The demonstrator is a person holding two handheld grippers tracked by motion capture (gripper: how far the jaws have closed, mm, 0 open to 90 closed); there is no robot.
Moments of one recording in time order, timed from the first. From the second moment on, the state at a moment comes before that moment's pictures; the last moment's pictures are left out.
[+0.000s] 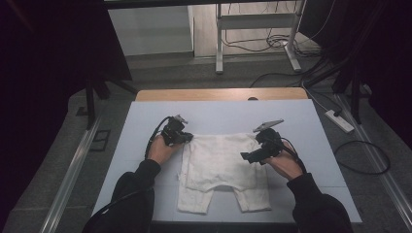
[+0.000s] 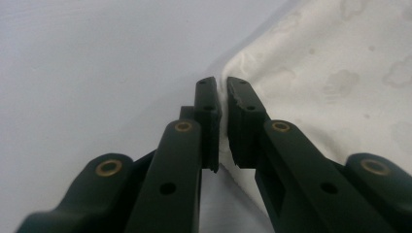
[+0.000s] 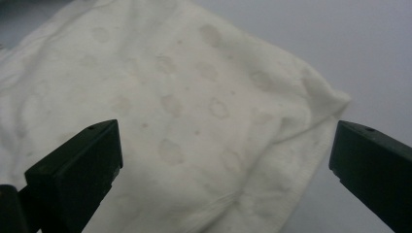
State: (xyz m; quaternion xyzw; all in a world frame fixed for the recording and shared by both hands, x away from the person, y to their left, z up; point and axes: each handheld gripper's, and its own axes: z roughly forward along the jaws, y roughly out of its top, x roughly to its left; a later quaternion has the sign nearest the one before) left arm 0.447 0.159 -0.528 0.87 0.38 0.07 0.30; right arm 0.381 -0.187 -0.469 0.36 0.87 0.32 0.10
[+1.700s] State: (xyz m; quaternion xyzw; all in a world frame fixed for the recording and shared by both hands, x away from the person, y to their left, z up) left arm 0.449 0.161 -0.529 0.87 0.39 0.06 0.31; right arm 0.301 -0.071 -0.483 0.23 0.92 0.33 0.05
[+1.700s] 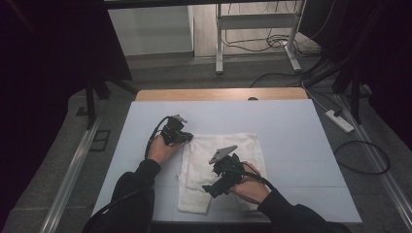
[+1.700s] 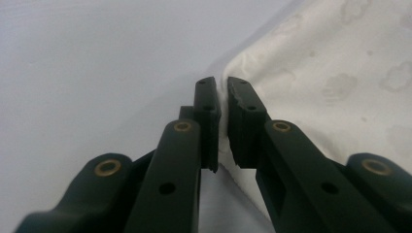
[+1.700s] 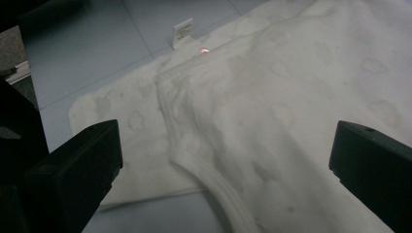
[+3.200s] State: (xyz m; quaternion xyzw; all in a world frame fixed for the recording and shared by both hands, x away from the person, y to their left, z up) left arm 0.450 0.162 -0.529 0.87 0.39 0.05 0.31; right arm 0.243 0.018 -0.521 0.05 0.96 0.27 0.01
